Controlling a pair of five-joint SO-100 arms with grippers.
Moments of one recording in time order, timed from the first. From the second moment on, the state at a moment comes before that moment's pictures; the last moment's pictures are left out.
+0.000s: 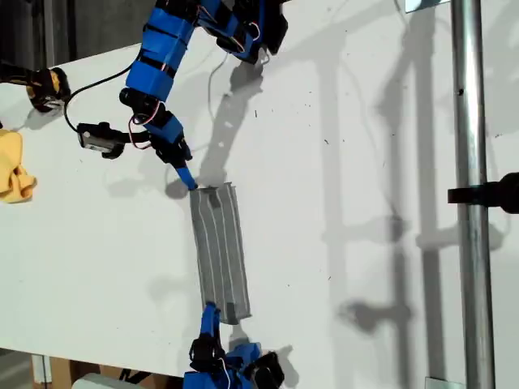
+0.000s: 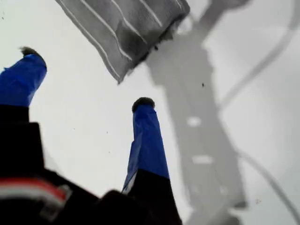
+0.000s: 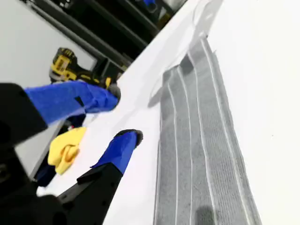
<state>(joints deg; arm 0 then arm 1) -22.9 195.7 152.2 77.9 -72.1 25.5 98.7 91.4 71.6 49.0</state>
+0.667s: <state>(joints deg) -17.4 198.8 177.0 64.2 -66.0 17.7 160.2 144.9 75.1 72.9</state>
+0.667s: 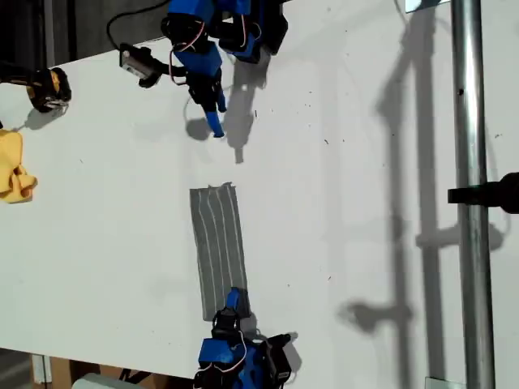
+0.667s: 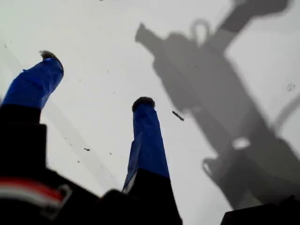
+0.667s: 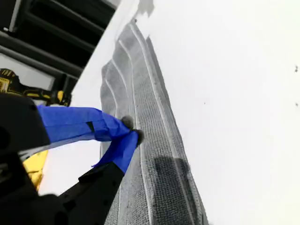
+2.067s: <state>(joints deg) -14.5 198.8 177.9 65.1 -61.6 24.9 58.0 72.3 59.8 58.8</state>
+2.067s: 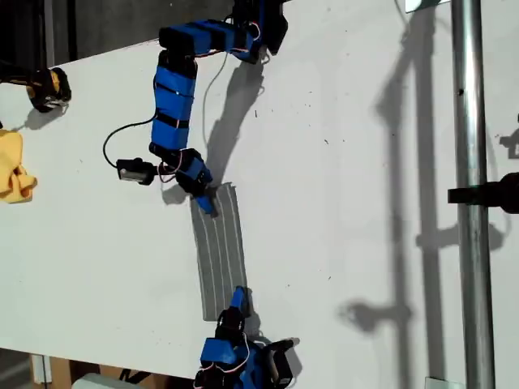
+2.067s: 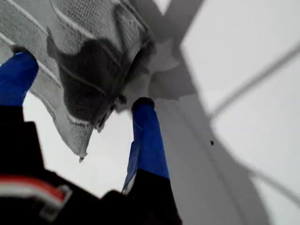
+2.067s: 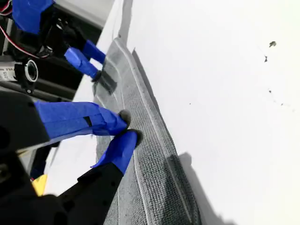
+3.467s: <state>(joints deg) -14.5 198.8 177.9 65.7 -61.6 27.5 111.5 119.2 68.6 58.5</state>
